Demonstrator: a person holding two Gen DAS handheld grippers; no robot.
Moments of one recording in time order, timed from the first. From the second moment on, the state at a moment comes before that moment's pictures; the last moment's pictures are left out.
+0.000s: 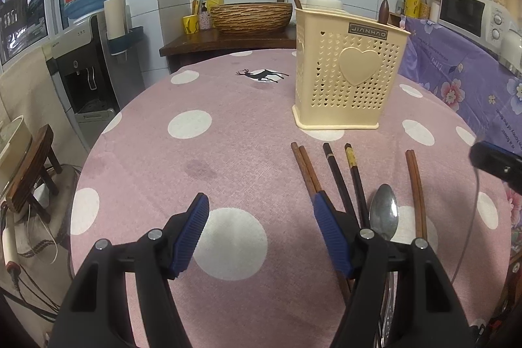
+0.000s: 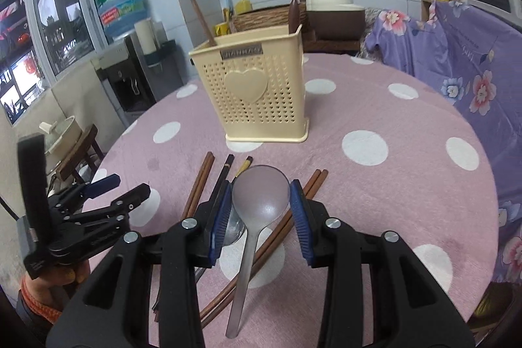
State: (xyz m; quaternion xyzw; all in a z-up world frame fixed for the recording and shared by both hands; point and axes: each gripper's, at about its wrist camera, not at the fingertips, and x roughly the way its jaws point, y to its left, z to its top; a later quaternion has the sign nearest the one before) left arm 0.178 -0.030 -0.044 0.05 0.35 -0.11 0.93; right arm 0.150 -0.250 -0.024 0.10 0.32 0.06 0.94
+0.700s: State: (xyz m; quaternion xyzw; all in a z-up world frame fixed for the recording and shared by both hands) left arm 0.210 -0.065 -0.075 0.04 0.43 -0.12 0.89; right arm 0.115 -0.257 -0.014 0.10 0.28 0.03 0.95
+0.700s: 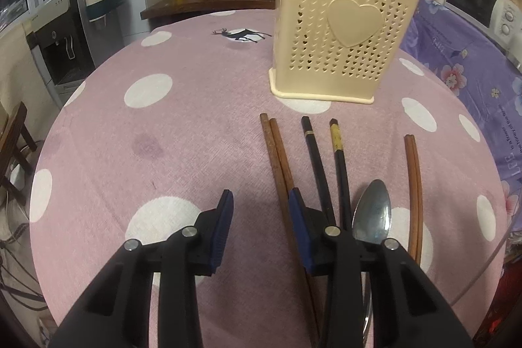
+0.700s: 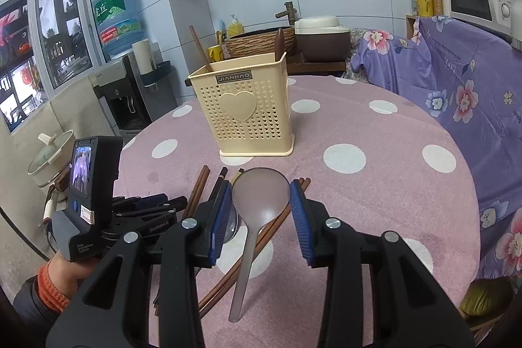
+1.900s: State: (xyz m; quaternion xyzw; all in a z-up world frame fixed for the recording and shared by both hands) left arm 0.265 -0.093 -0.082 0.07 0.44 -0.09 0.89; right arm 0.120 -0.252 -0.017 0.10 0.28 0.02 0.95
